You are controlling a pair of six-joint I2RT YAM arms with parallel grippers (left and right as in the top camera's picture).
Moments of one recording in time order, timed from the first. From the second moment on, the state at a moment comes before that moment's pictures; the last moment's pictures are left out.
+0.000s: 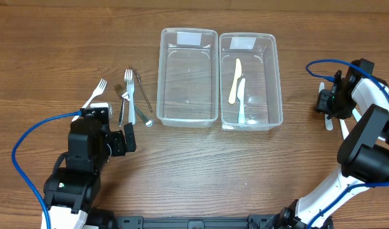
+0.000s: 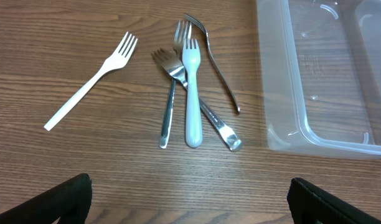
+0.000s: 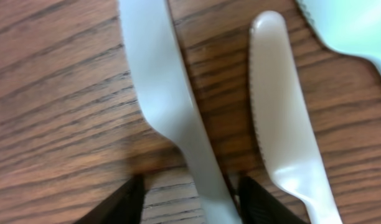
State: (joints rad) left arm -0.14 0.76 0.63 -0.63 -0.06 -0.21; right arm -0.44 2.07 1.41 -0.79 0.00 -0.14
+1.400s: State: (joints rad) left arm -0.14 0.76 0.63 -0.63 -0.06 -0.21; right arm -0.12 2.02 1.92 -1.21 -0.10 0.10
